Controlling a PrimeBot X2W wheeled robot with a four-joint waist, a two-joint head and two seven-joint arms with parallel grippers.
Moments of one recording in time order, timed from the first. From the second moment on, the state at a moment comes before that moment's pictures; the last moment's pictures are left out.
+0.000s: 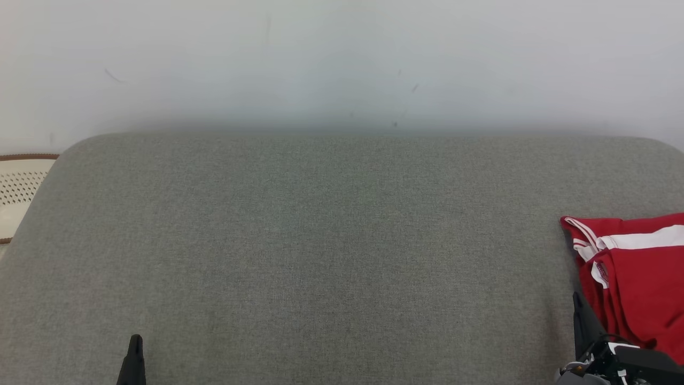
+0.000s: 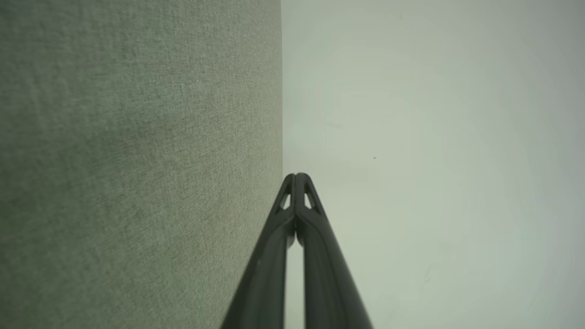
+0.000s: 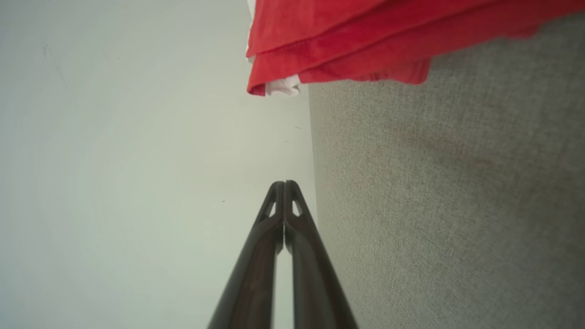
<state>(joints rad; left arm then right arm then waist) -0.10 0.05 0.11 0.24 -1.61 -0.13 0.09 -0.14 -0.06 -0.11 0.28 1.61 0.13 0.13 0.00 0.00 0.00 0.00</state>
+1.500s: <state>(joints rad) -0.10 0.05 0.11 0.24 -1.61 -0.13 0.09 -0.15 -0.05 -0.12 0.28 1.61 0.13 0.14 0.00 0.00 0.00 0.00</state>
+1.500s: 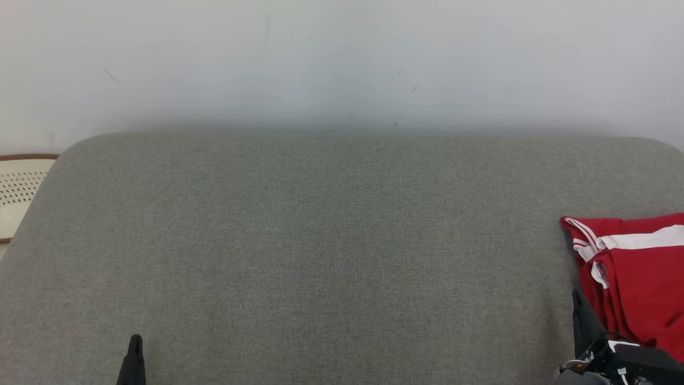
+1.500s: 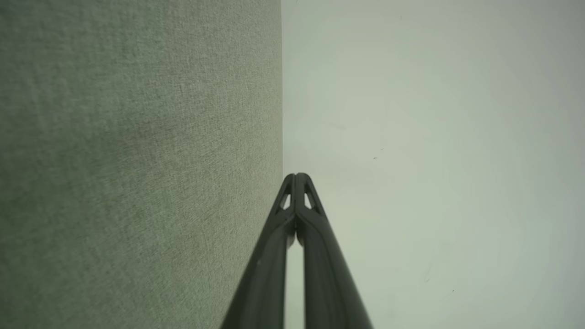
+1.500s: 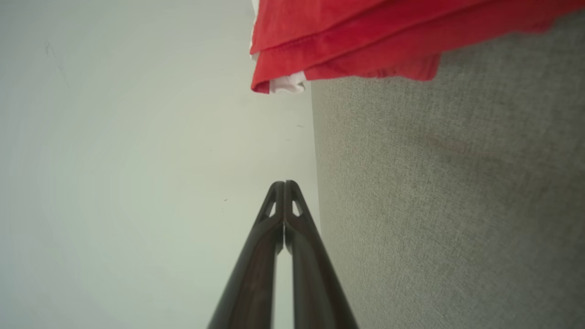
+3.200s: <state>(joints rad) -0.10 0.05 0.11 0.24 -1.61 -0.13 0.09 -0.15 -0.05 -0.12 0.28 1.61 0.13 0.14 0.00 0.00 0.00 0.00</state>
